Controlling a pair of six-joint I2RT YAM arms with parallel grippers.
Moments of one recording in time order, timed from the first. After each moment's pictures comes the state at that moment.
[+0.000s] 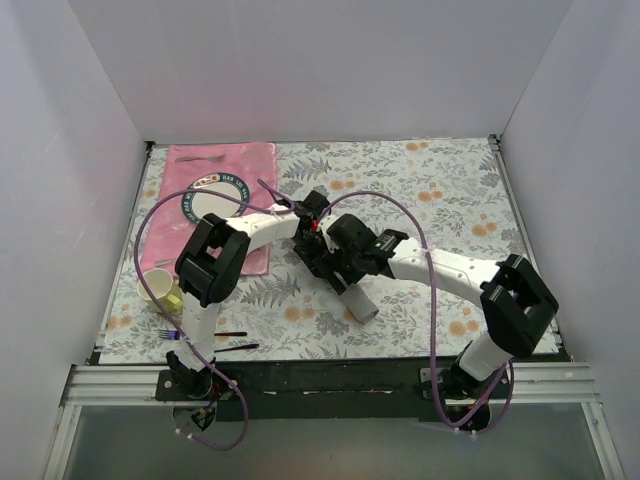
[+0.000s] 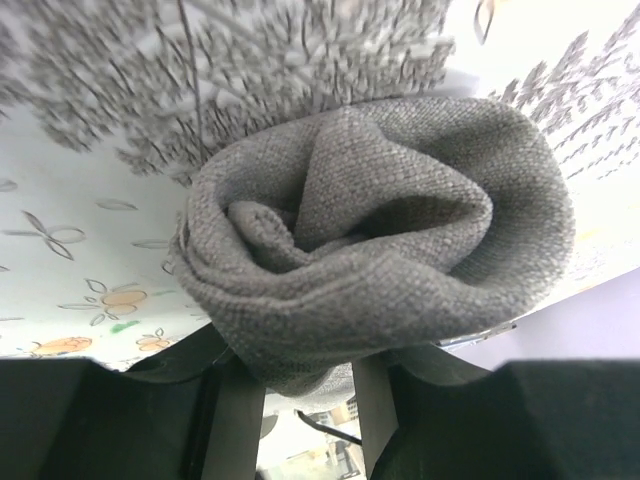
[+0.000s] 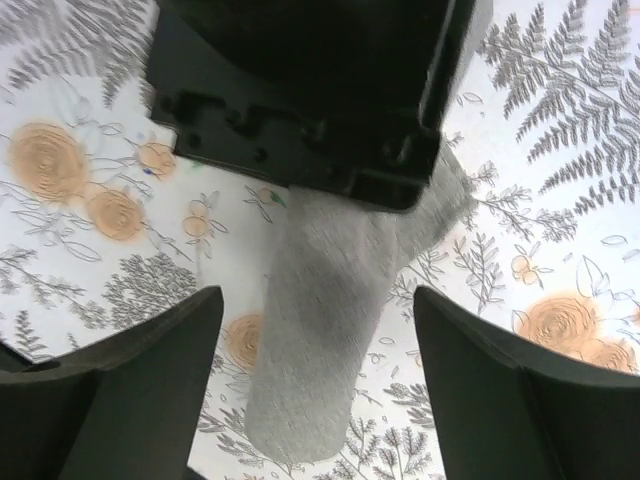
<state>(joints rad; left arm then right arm) -0.66 2.06 1.43 -0.71 0.32 -1.23 0.89 1.56 1.08 -0.52 0.00 0.08</state>
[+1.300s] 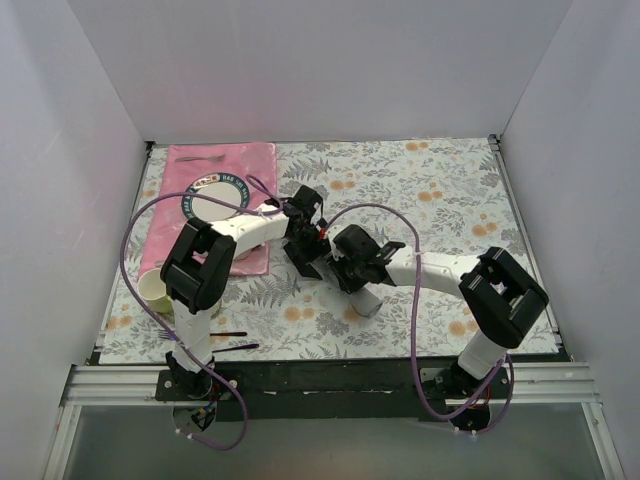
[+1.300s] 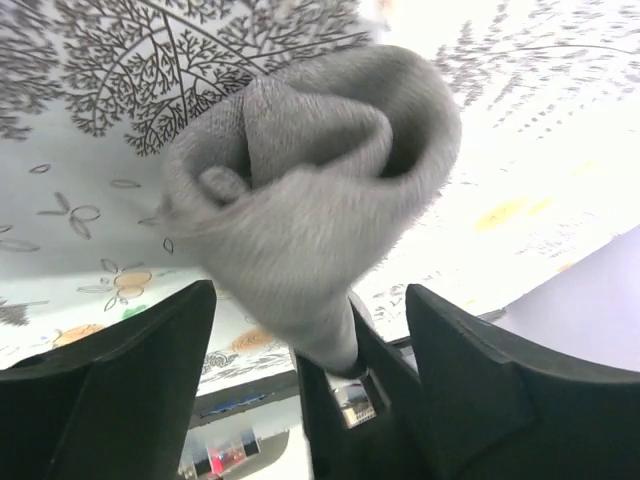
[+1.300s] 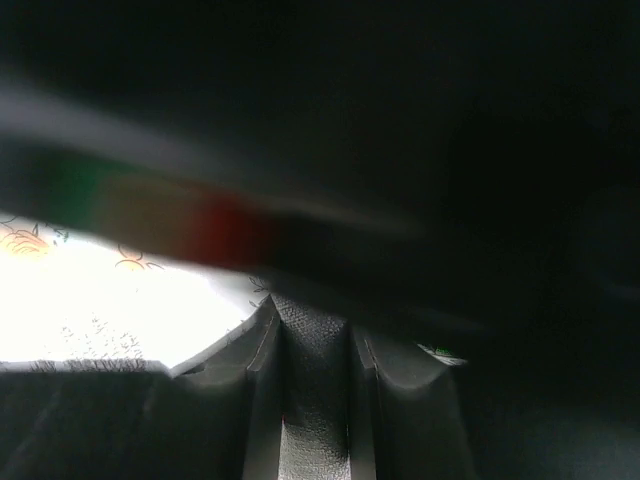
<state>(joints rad) -0.62 1.97 1.37 -0.64 0.33 -1.19 0.89 1.66 0.94 -0.29 0.06 0.11</state>
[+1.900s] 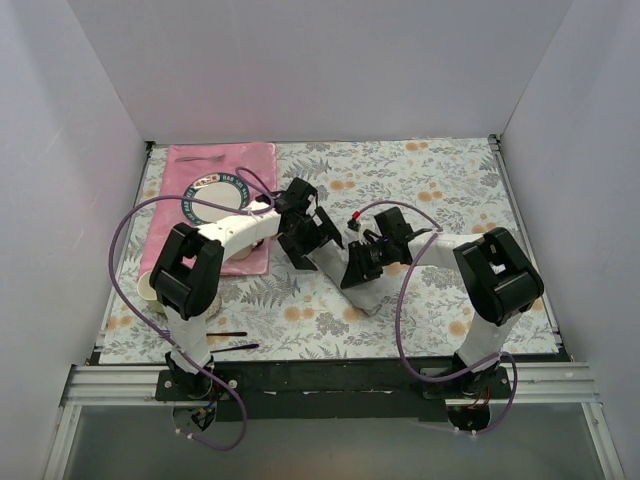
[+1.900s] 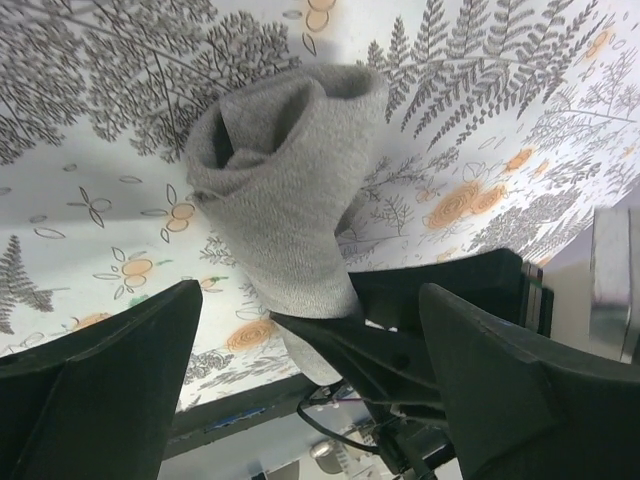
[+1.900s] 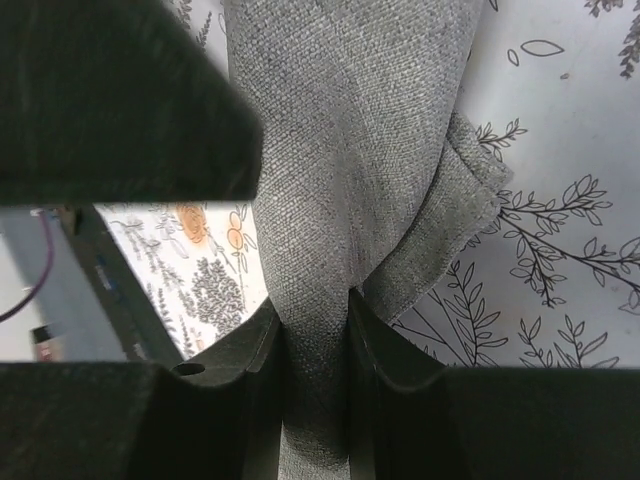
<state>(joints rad) -0.59 1.88 1.35 -0.61 0.28 -1.14 0.54 1.75 0.87 -0.13 -0.71 0.23</state>
